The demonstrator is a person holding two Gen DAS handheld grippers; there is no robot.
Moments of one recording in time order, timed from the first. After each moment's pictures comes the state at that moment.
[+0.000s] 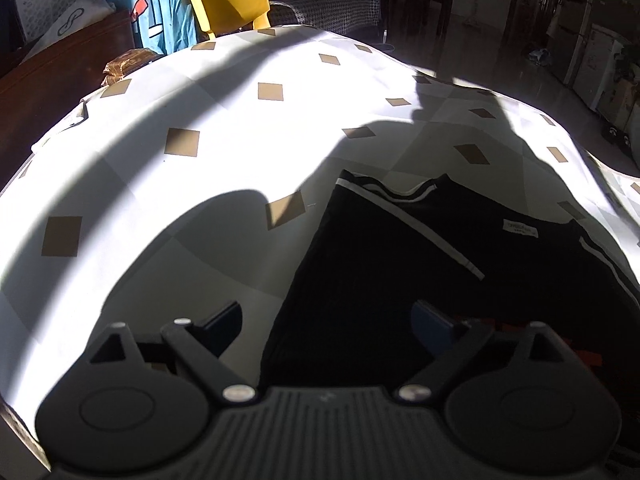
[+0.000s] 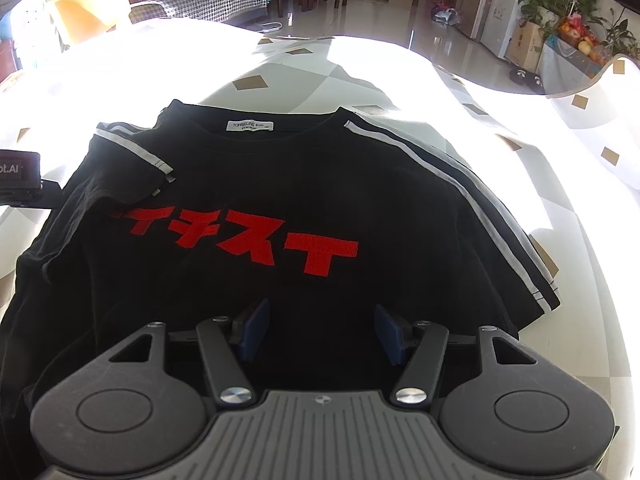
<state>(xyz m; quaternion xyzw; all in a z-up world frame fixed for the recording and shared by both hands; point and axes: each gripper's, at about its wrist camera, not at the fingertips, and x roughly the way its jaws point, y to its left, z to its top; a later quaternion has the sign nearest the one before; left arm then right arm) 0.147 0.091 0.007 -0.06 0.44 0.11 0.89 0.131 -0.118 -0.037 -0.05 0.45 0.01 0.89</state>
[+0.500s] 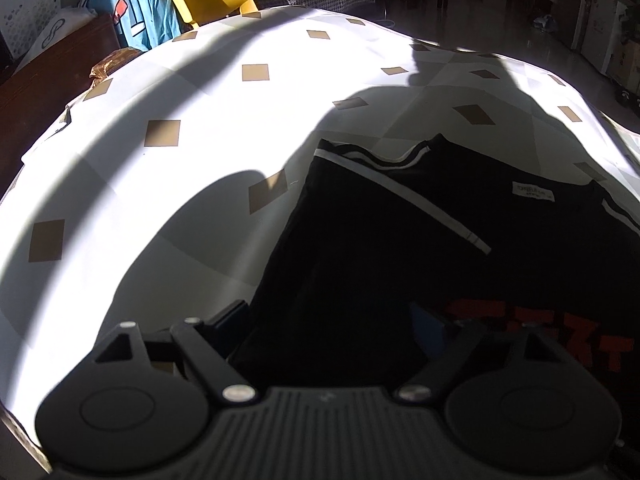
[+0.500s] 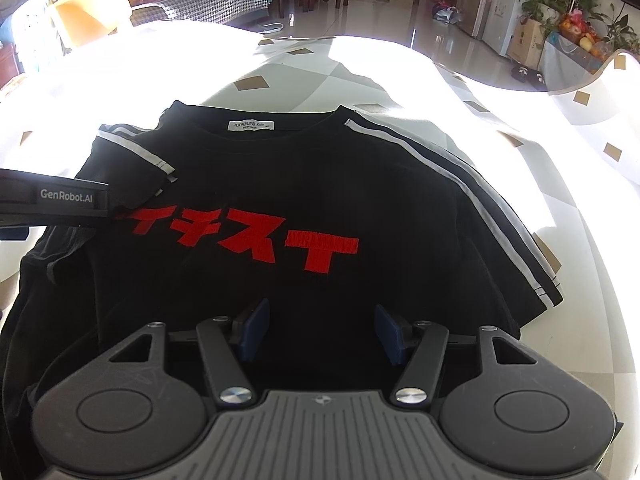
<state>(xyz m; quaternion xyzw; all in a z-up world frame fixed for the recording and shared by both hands) 0.167 0.068 -0.020 -0.03 0.47 0.12 0.87 0.129 -0.120 -0.037 -0.05 0.45 0.01 0.89</state>
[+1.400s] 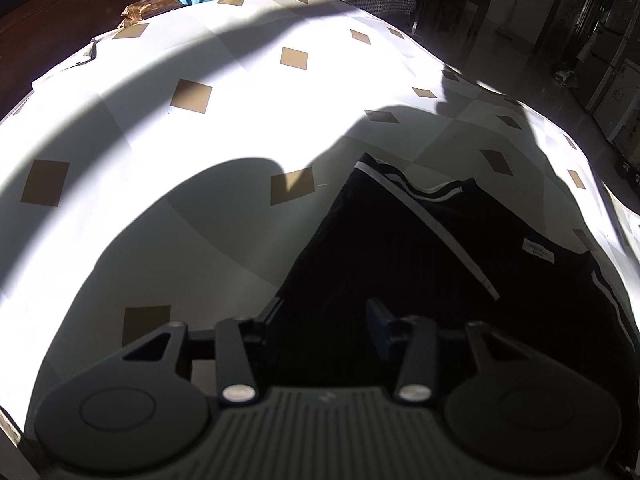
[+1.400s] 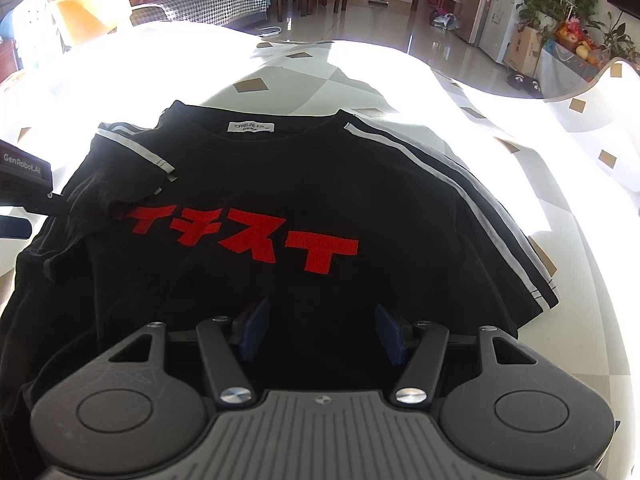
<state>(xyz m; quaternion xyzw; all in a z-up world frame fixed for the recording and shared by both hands) 0.159 0.109 -0.008 -0.14 0.46 0.11 0.87 0.127 -0.118 -0.037 -0.06 0.44 0.01 0.90</state>
